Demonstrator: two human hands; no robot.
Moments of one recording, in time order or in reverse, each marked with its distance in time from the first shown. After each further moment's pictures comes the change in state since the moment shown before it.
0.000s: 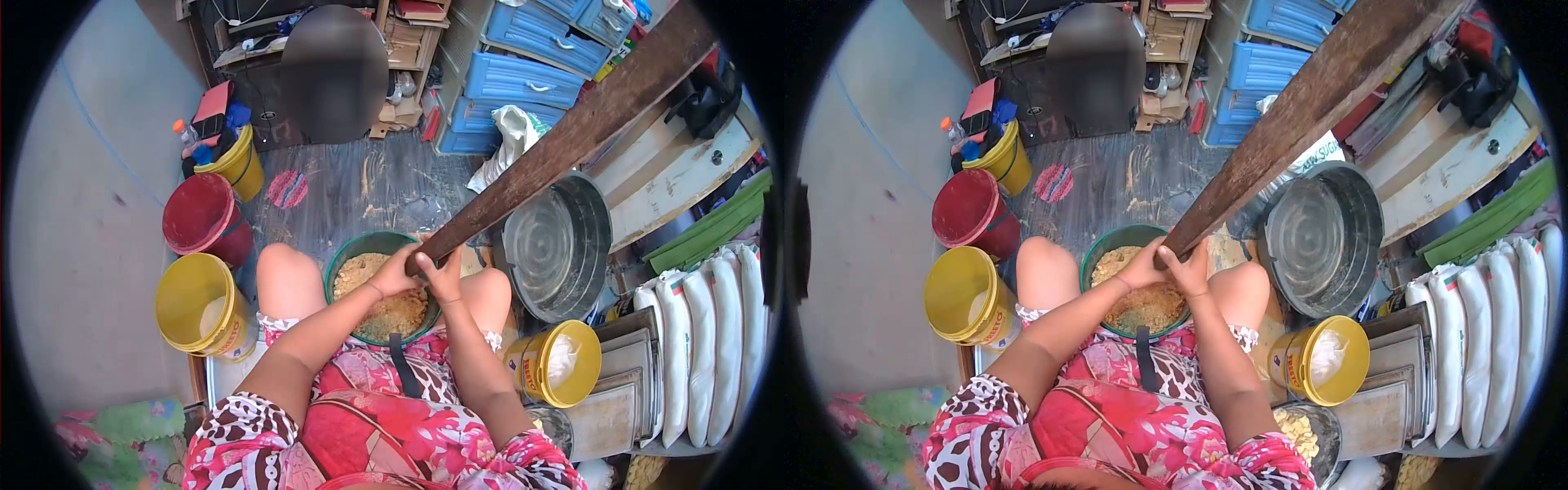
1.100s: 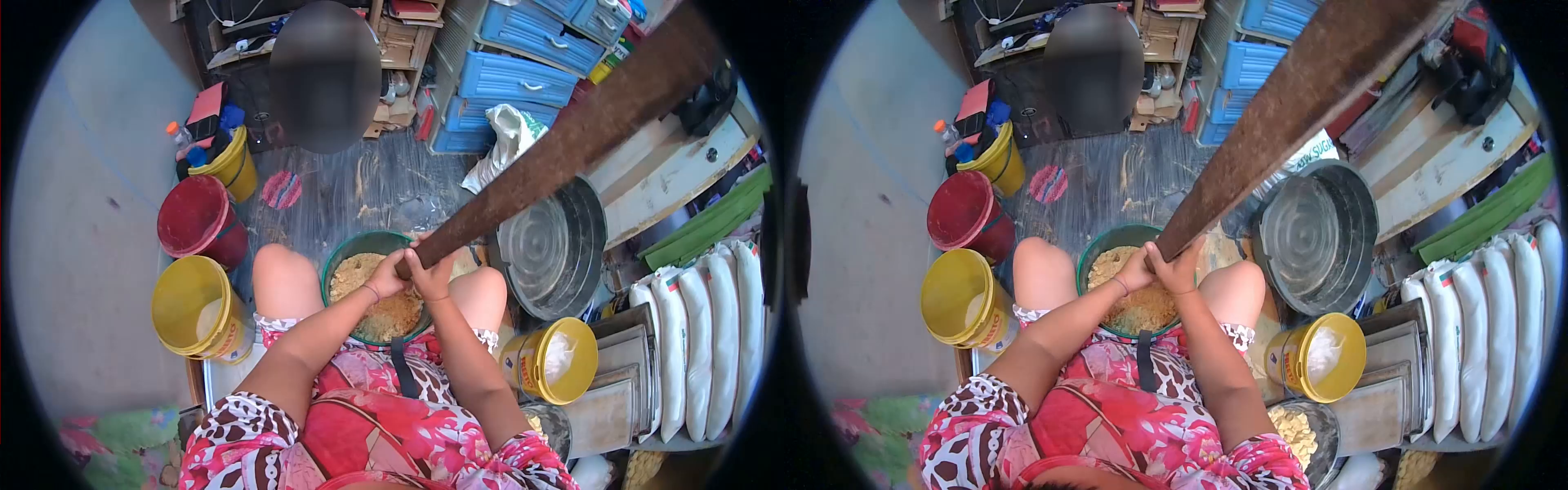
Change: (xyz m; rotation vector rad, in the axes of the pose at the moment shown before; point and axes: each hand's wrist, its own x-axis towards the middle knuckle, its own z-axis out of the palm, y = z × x) left_hand -0.004 -0.036 0.006 -0.268 -0.086 -0.179; right_hand 0.004 0.010 0.010 -0.316 0.087 -0.298
